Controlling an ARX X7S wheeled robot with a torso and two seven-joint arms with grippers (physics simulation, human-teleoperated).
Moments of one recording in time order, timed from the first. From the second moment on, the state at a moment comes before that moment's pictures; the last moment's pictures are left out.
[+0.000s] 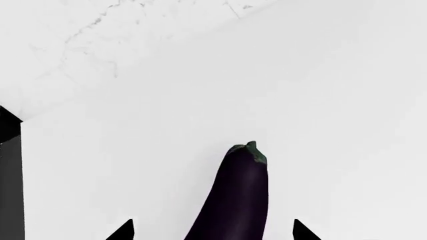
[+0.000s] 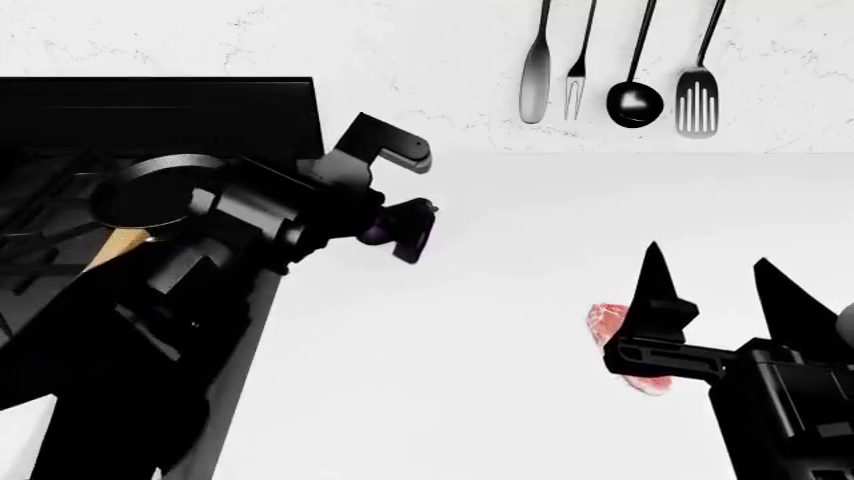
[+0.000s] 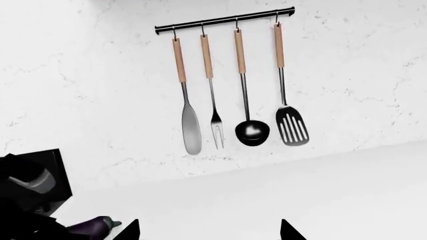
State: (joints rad) left arm -1.48 -0.05 1.19 -1.13 -0.93 -0.63 0.23; right arm 0.28 1.06 -0.43 -0.93 1.11 0.12 1.10
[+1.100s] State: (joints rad) left arm -1.49 0.00 1.50 -1.18 -1.21 -0.49 0.14; right arm 0.20 1.08 -0.42 -0.92 1.07 0.07 1.08
